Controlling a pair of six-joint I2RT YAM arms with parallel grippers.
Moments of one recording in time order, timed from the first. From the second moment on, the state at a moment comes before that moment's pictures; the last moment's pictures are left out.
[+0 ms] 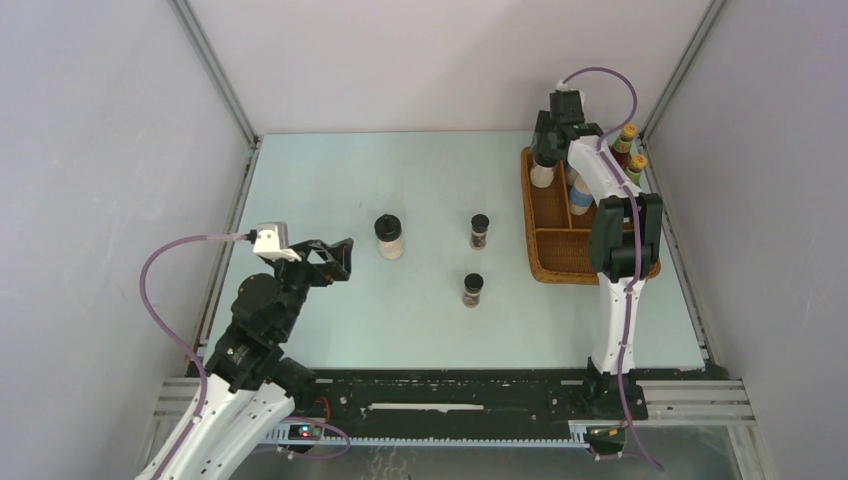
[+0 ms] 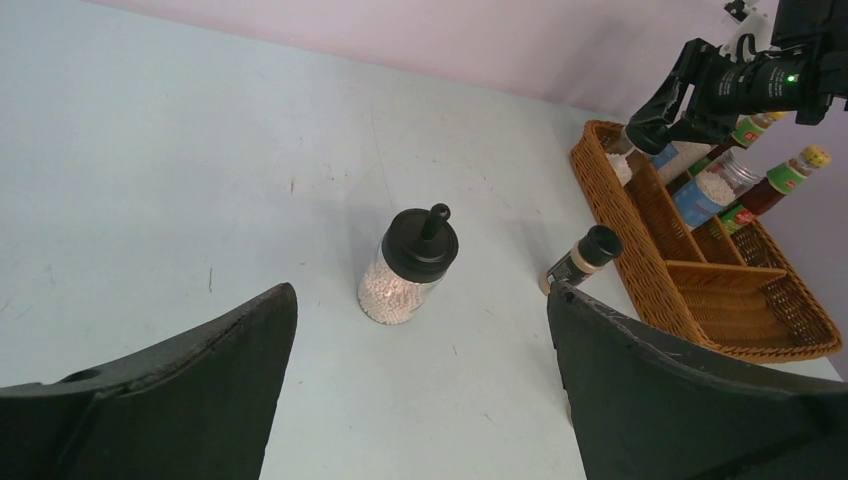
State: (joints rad) left arm -0.50 0.38 0.57 -0.25 -0.29 -0.38; right arm 0.11 2.21 1.99 -0.51 0.19 0.25
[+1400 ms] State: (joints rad) left arm -0.50 0.37 0.57 -0.25 -0.30 -0.38; right arm 0.11 2.22 2.02 -0.51 0.18 0.24
